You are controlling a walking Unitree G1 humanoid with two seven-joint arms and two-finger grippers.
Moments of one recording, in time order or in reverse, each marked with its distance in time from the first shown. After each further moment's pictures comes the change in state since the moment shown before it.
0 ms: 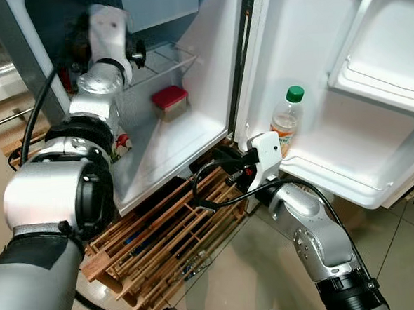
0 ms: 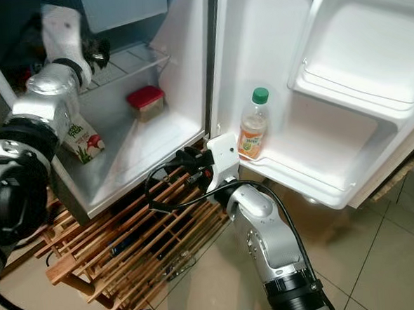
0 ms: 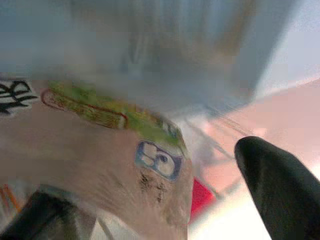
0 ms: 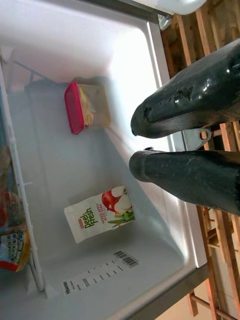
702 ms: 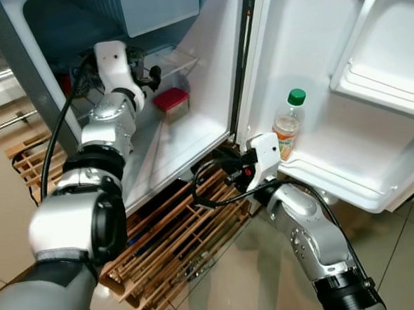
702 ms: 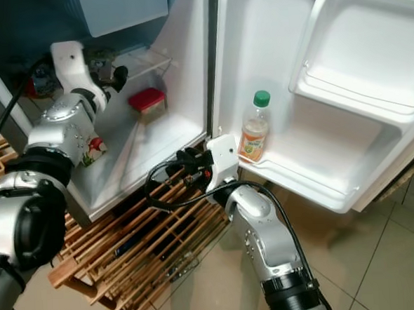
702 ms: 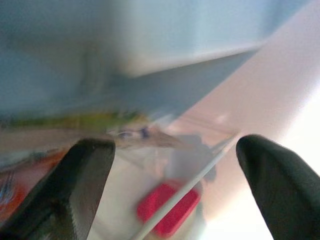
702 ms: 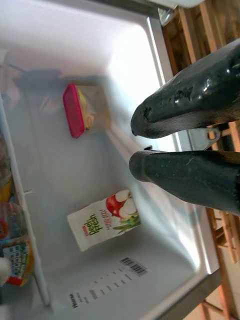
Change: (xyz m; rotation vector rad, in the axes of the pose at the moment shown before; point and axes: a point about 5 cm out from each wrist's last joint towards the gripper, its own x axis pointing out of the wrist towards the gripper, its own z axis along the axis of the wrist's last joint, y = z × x) left arm -0.020 -0.033 -0.023 0.261 -0.166 -0.221; right arm 0.004 0.000 -0.004 0.026 -0.011 -0.033
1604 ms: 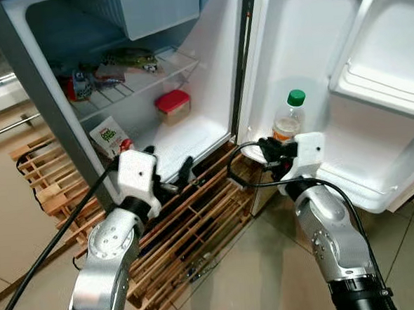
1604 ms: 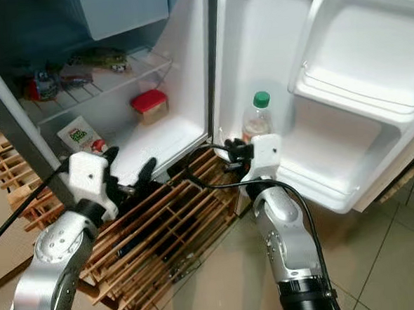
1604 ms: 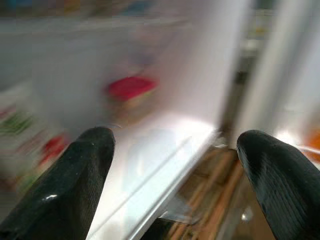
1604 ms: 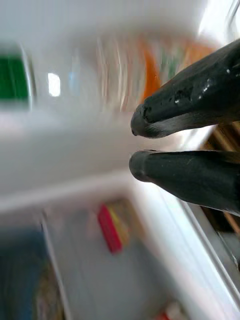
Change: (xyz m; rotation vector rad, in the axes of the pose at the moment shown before) left arm -0.165 -0.022 -0.093 -0.135 0.127 -0.021; right arm -0.043 -0.054 0.003 -0.014 -0.133 -0.454
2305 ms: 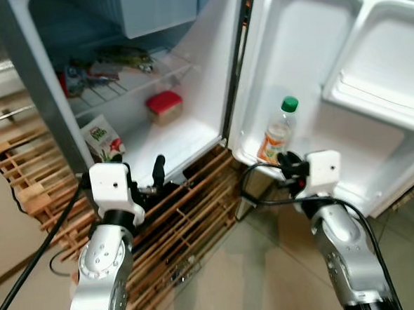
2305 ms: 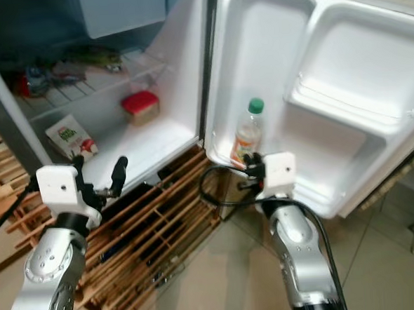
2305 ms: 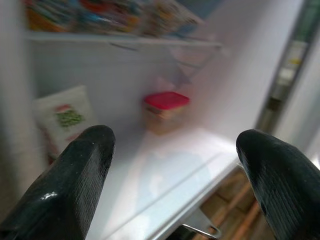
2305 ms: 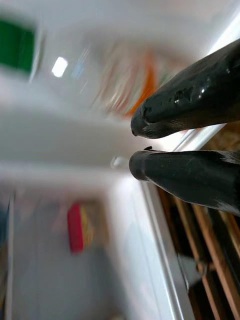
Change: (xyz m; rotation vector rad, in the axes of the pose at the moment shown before) left arm -0.013 -0.001 0.004 0.038 -0.085 0.097; right arm -0.014 -0.004 -0.014 -0.158 0.072 0.093
